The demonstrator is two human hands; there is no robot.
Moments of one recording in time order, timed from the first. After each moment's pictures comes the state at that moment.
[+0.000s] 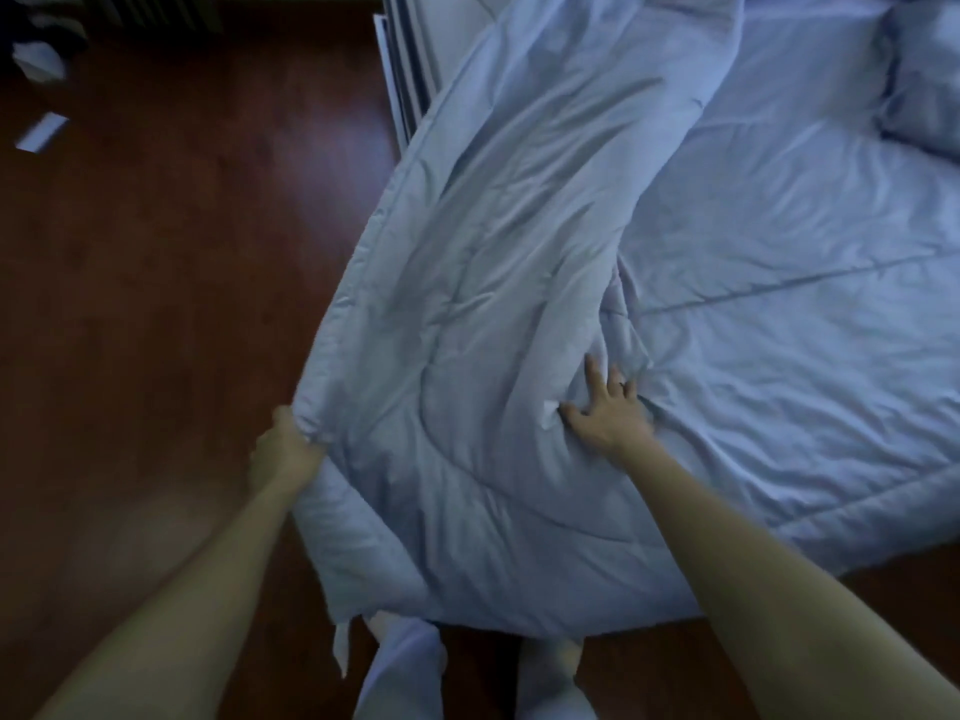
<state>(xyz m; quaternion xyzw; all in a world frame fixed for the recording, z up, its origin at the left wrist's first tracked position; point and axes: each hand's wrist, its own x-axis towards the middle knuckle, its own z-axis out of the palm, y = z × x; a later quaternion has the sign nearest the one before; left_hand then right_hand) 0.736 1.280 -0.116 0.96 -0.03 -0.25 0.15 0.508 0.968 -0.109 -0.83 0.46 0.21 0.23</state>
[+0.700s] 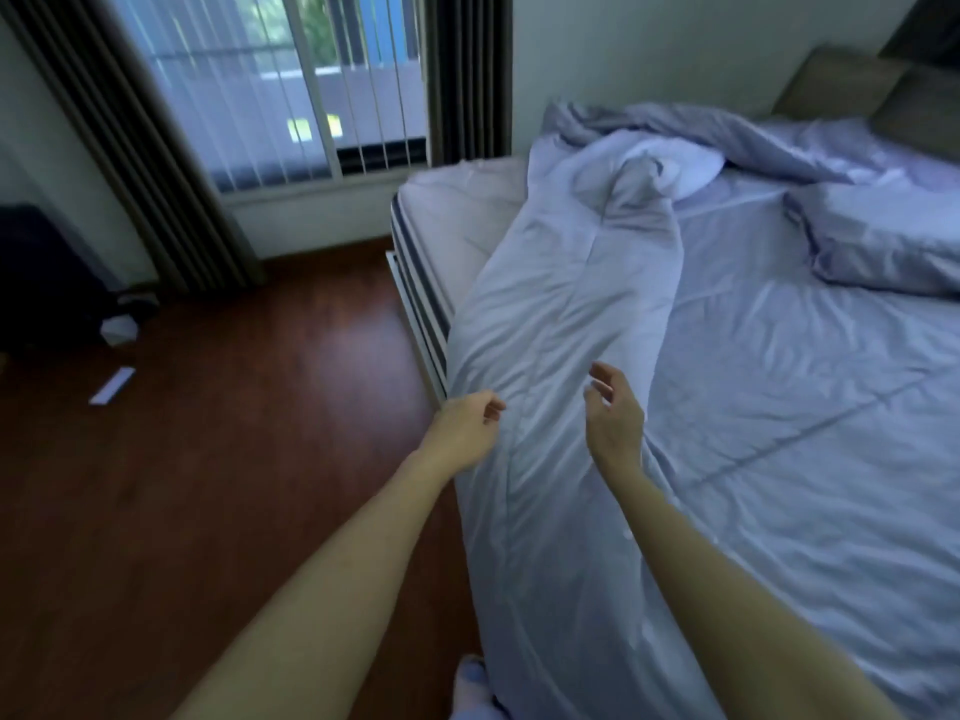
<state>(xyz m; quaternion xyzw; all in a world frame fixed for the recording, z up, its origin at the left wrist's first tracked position) 0.841 1.060 0.068 0.82 -0.43 -0.26 0.28 0.694 0.938 0.038 -0.65 0.45 -0.39 0.47</state>
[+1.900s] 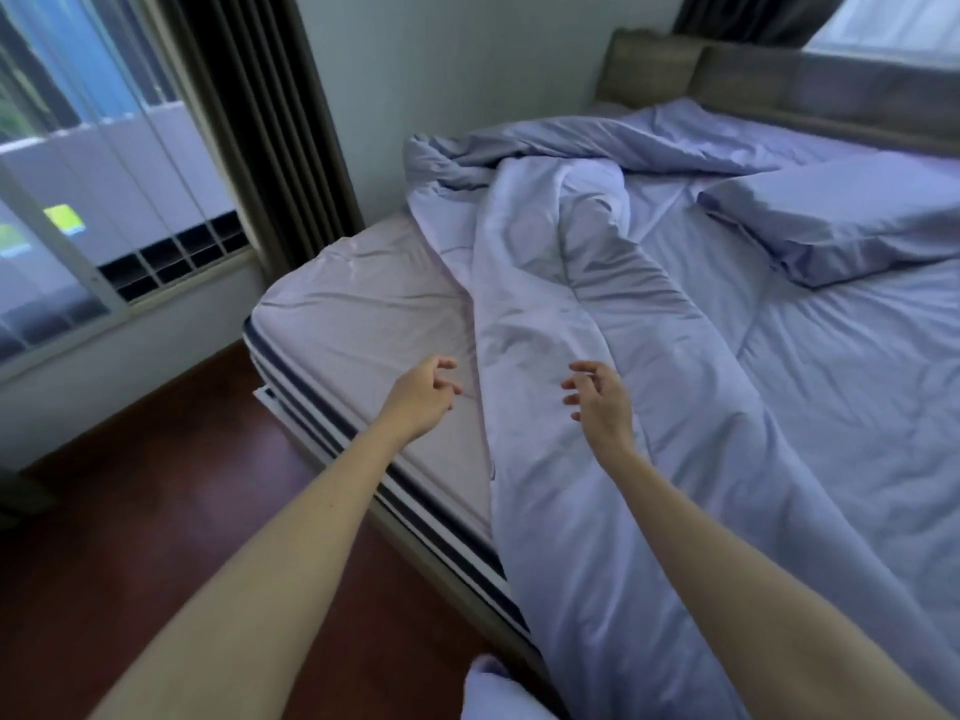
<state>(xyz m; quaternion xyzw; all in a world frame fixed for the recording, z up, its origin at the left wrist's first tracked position) 1.280 0.679 0.092 0.71 -0.55 -0.35 0.27 1.058 0.643 0.041 -0.47 0.58 -0.49 0.45</state>
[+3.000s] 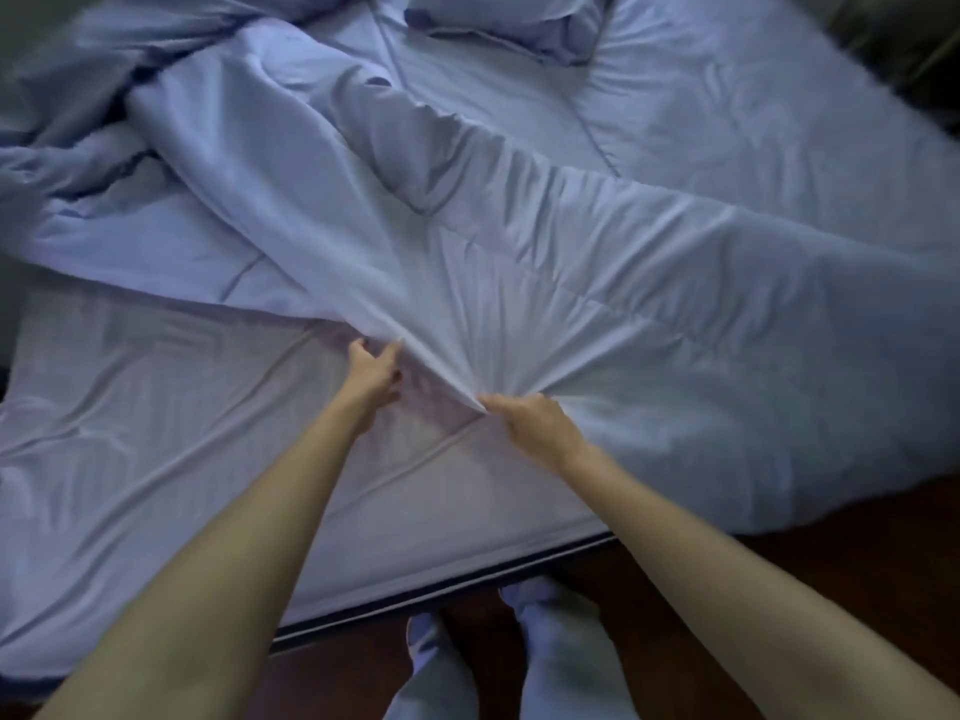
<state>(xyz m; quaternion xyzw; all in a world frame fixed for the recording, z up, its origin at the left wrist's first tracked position) 1.363 0.360 -0.054 0.57 -0.51 -0.64 0.11 1.244 0.546 -0.076 -0.52 0.81 -0.14 0.25</state>
